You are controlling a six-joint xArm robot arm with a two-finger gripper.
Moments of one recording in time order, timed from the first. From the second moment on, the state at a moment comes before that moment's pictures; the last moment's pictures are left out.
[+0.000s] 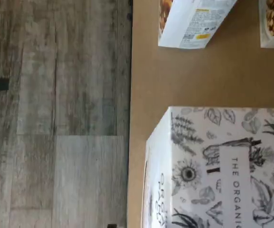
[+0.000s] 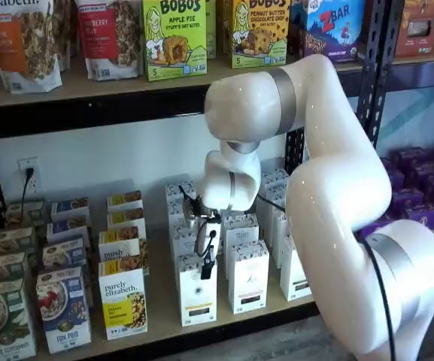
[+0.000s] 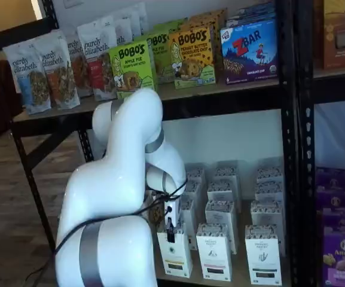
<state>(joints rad) 0.22 1.02 -1.51 0.38 0.44 -1.68</state>
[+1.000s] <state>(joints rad) 0.22 1.06 -1.53 0.30 0.38 -1.61</state>
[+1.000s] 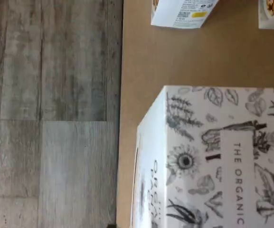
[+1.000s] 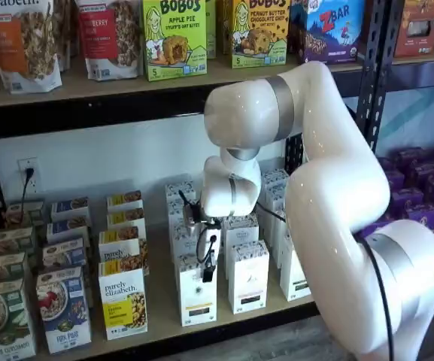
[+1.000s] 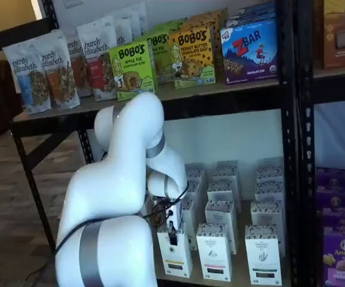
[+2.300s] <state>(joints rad) 0.23 1.06 -1.52 0.28 0.35 -1.59</state>
